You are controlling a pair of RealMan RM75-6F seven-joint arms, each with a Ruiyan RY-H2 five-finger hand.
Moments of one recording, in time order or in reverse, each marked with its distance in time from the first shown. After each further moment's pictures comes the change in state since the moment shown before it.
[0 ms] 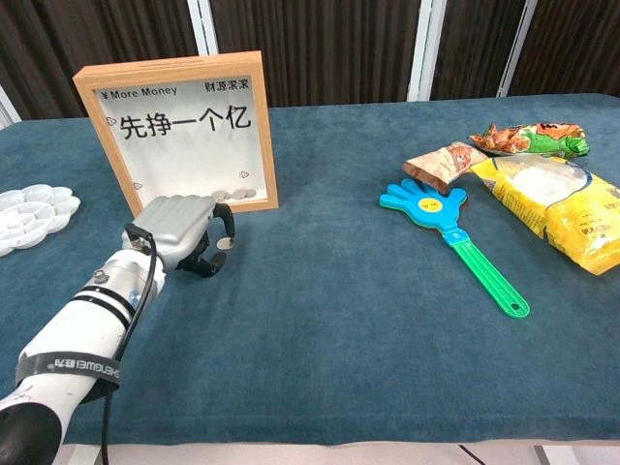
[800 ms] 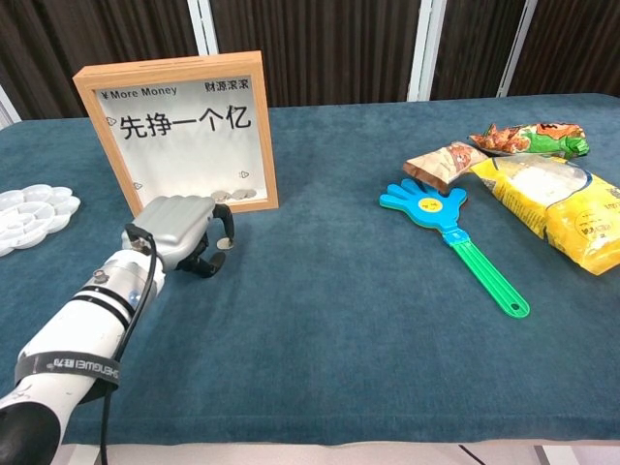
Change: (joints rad) left arm 0.003 0.001 -0.006 -0.001 0.004 -0.010 0.013; right arm -0.001 0.000 0.001 -0.001 0.002 0.001 0.000
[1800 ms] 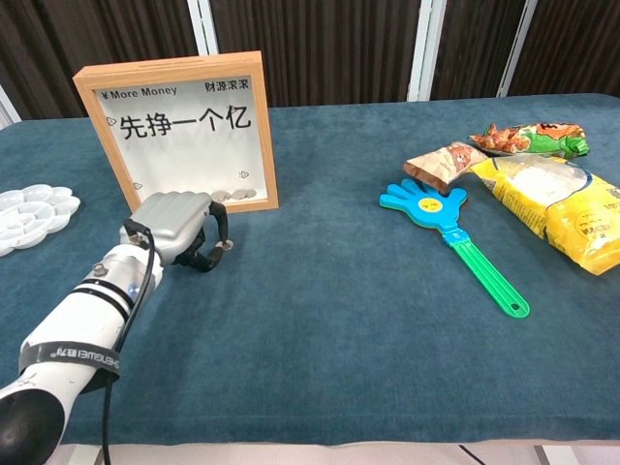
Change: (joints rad) left arm -0.013 -0.004 -0.020 0.040 -0.007 -0.023 -0.021; right arm 0.002 -0.001 0.002 0.002 0.007 -0.005 -0.002
